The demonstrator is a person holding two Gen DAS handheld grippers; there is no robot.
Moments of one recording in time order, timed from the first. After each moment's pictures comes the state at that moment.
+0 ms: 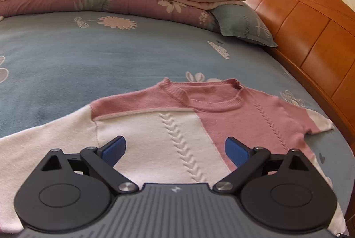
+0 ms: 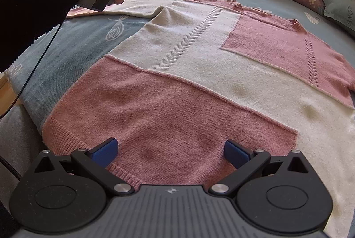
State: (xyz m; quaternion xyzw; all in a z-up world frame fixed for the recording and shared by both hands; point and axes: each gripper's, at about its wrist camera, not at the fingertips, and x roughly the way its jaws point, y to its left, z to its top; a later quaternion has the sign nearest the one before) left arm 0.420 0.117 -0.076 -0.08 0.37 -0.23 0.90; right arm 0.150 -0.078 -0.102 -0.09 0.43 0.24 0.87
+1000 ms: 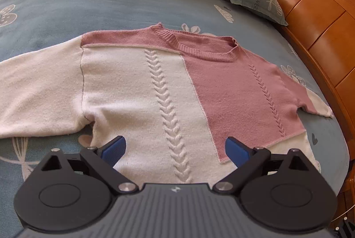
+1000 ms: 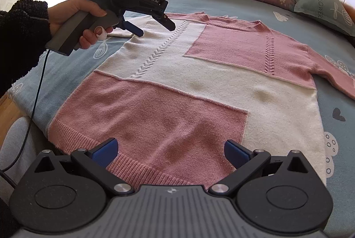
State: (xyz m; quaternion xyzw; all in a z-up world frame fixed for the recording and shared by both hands) left arm 0.363 0.086 -0.094 -0.11 0.46 -0.17 0.86; right arm 0.111 -0.133 -0.070 -0.05 0.41 0.19 0.89
